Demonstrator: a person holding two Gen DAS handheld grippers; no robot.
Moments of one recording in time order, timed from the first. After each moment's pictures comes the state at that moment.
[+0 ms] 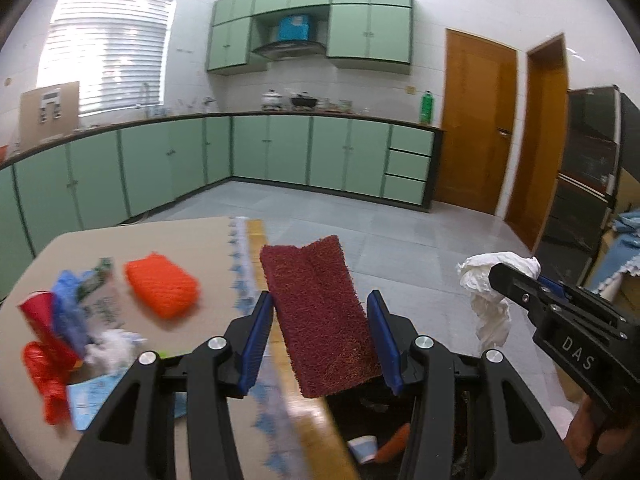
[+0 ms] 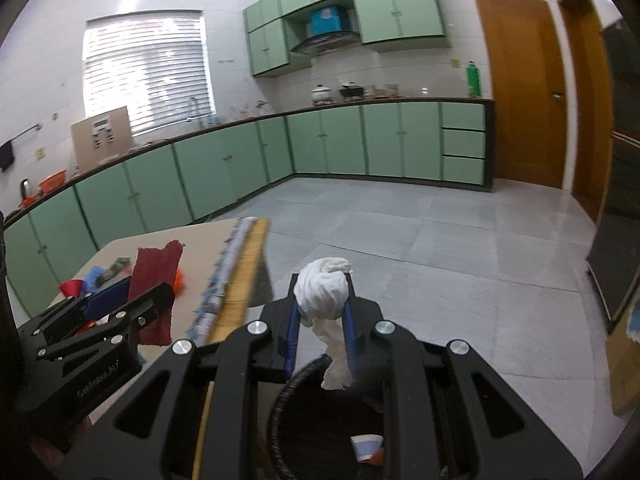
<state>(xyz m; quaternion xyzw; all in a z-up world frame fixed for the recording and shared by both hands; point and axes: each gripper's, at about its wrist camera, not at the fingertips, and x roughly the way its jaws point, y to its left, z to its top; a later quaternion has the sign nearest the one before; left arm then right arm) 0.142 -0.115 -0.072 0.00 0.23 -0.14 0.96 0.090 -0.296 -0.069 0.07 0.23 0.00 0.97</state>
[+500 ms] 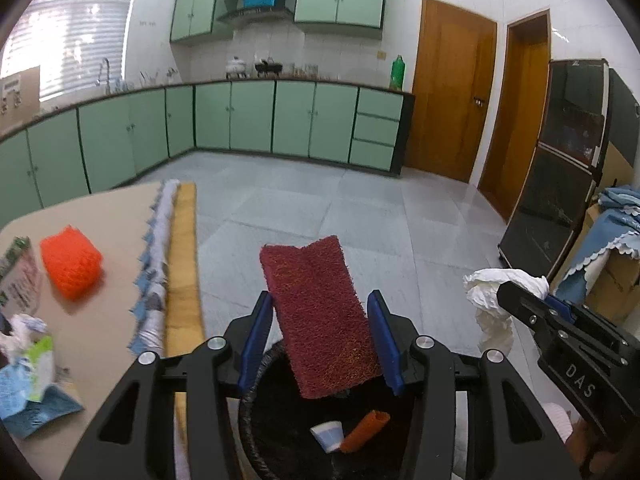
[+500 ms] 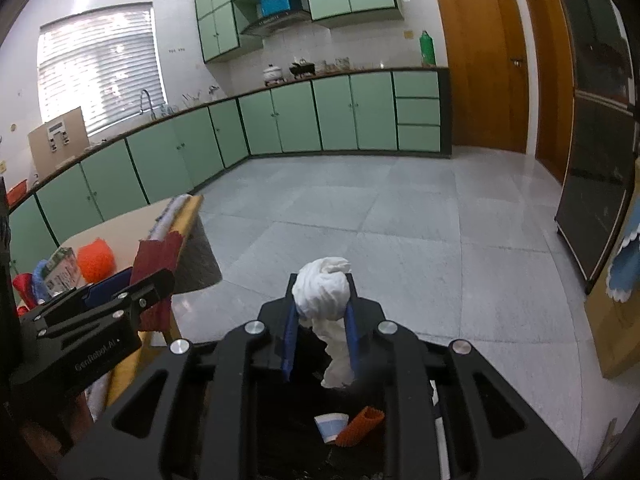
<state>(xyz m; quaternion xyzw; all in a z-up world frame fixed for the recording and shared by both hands) 0.173 -0.187 -0.120 0.01 0.29 -0.19 0.94 0.093 -0.359 -0.130 0.09 0.28 -0.06 0.95</state>
